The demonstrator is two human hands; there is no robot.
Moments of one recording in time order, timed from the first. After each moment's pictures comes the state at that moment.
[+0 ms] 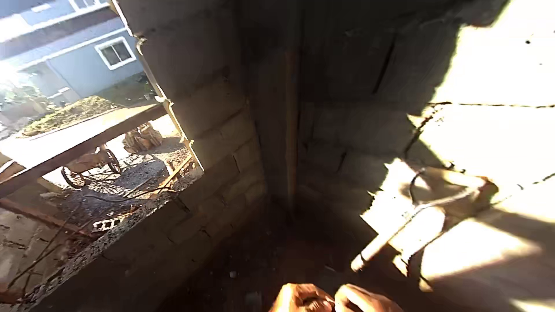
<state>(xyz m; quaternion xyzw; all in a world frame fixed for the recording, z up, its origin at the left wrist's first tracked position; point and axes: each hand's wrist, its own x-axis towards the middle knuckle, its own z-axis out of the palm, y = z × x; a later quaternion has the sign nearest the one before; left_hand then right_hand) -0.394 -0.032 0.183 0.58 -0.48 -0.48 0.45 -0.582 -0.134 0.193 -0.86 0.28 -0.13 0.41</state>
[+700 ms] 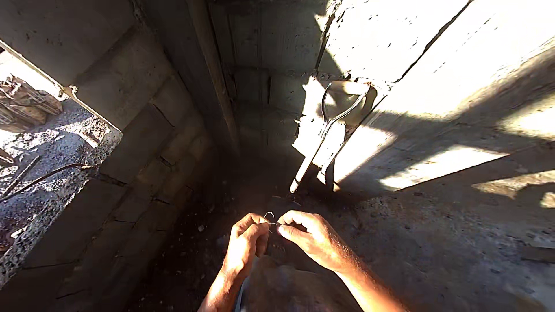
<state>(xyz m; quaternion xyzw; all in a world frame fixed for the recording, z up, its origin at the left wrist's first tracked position) -0.420 -0.036 0.172 0.53 -0.25 -0.62 0.53 -0.604 -0.110 0.171 -0.69 0.40 -0.23 0.56</state>
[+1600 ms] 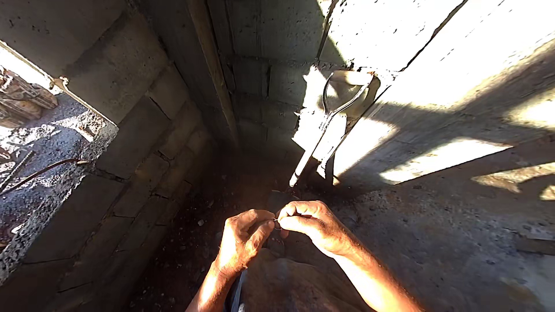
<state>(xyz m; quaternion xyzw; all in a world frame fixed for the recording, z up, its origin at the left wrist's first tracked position) -0.406 -0.035 0.181 0.54 -0.57 -0.38 0.49 -0.602 -0.124 0.173 -0.57 0.28 -0.31 0.71</state>
